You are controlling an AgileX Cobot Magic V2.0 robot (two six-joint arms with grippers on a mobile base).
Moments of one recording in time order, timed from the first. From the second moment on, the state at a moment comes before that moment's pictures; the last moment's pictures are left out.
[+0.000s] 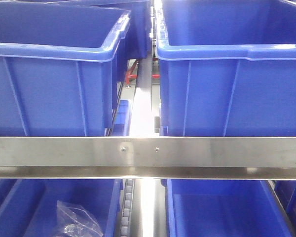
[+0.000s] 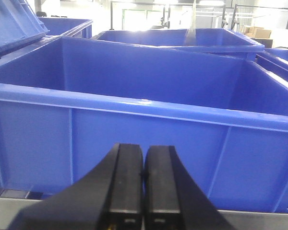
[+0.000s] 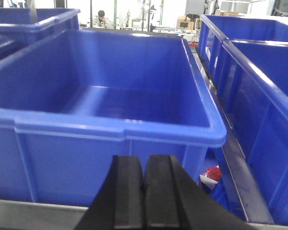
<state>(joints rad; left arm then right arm) -0.03 -0.01 0.01 0.10 -0.02 -0.20 0.04 0.01 -0.05 -0.10 0.05 0.07</state>
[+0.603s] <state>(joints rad) -0.03 -0.01 0.01 0.10 -0.02 -0.20 0.04 -0.01 0.03 0.01 0.02 -0.02</state>
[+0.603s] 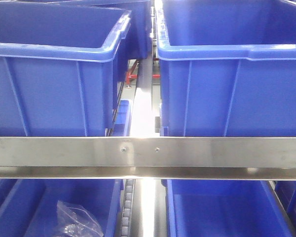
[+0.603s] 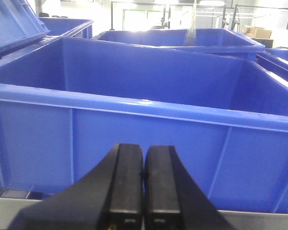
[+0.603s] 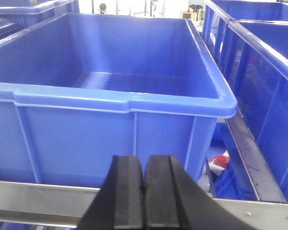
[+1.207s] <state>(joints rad) -0.03 -0.01 0.01 0.10 -0.02 -0.20 0.04 -0.01 0.03 0.01 0.04 -0.02</state>
